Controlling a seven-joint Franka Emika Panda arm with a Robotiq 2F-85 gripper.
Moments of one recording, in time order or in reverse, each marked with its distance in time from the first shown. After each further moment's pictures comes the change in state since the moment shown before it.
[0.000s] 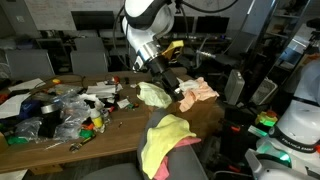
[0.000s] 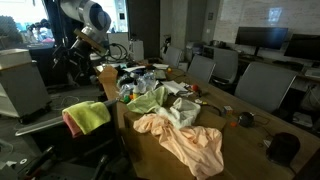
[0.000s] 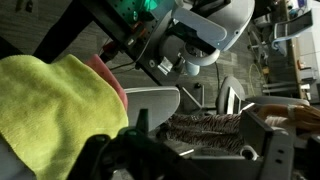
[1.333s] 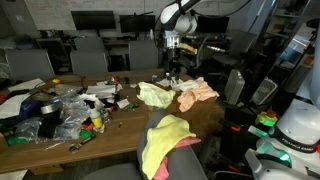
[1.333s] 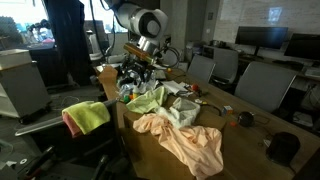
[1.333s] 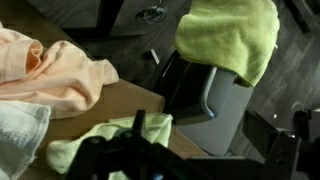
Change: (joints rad) arm -0.225 0.034 -0.249 -0.043 0.028 0.452 0.303
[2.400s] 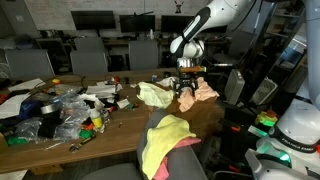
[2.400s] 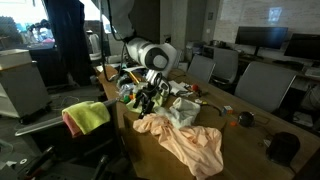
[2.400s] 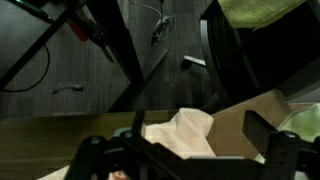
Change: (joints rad) arm -0.019 0.130 -0.093 -0.162 0.008 0.175 0.627
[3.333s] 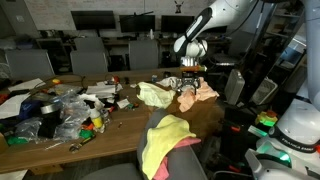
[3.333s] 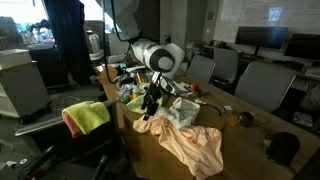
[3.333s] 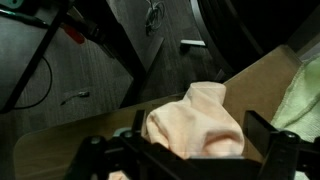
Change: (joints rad) arm -0.029 0.005 -0.026 -0.001 0.015 0.047 0.143
